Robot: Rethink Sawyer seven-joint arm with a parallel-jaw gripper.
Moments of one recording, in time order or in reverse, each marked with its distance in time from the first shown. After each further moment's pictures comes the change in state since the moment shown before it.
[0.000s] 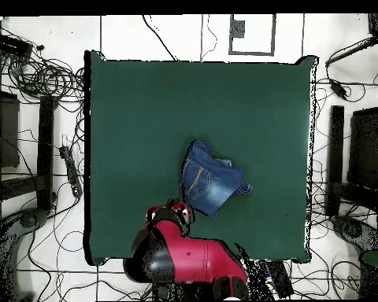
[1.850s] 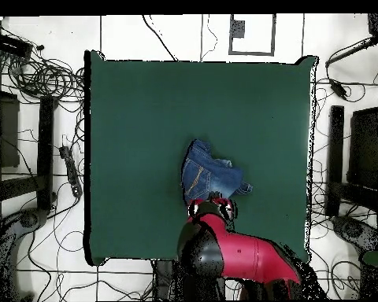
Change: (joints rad) arm -0.218 -0.001 0.008 -0.051 -0.126 0.004 0.000
